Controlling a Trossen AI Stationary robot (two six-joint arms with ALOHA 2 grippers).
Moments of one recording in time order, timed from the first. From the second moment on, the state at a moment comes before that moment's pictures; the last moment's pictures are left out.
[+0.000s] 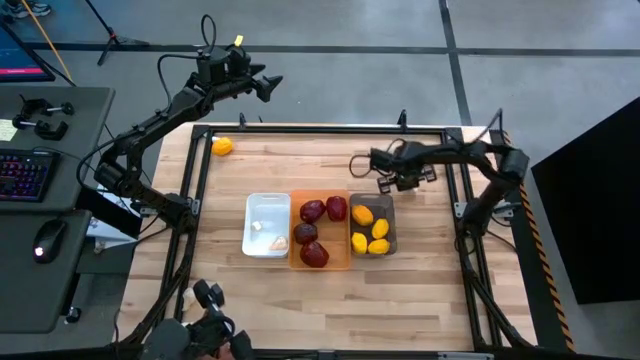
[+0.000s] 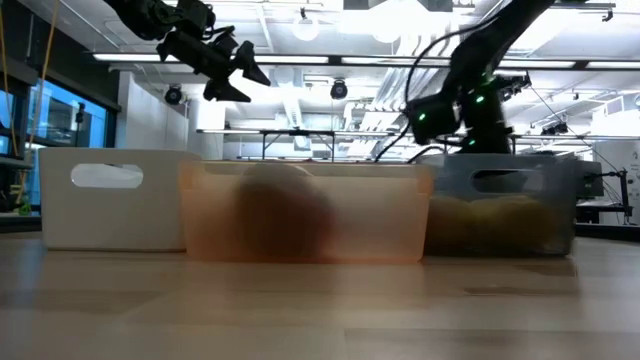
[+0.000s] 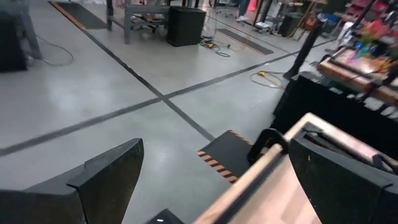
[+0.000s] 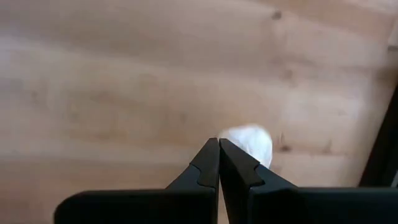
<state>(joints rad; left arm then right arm) 0.99 1.44 1.21 -0.03 0.27 -0.11 -0.45 1.67 0.94 -0.98 0.22 0.93</state>
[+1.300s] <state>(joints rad) 0.31 1.29 1.21 -0.04 0.23 -0.56 -0.66 1.19 0.44 -0.42 0.08 0.71</state>
